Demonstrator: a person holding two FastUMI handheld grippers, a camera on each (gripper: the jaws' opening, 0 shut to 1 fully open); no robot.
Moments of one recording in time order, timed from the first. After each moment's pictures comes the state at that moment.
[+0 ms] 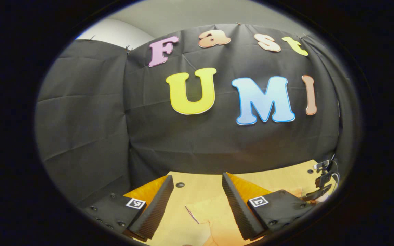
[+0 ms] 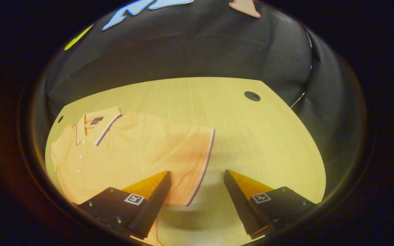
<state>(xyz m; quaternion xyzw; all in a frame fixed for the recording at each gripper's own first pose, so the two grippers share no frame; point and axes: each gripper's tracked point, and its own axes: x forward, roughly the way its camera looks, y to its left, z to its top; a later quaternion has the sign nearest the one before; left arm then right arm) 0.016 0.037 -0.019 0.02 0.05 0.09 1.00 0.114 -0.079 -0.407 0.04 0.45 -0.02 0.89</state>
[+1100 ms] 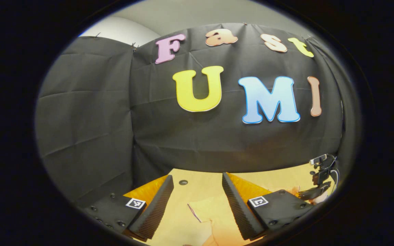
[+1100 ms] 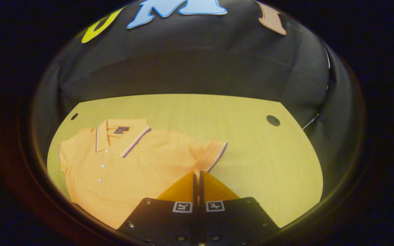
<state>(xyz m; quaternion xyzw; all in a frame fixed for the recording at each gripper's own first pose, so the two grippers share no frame) 0.003 0.063 -0.026 0.00 0.05 0.11 0.99 0.154 -0.014 -0.348 -0.01 0.38 0.05 0.92</state>
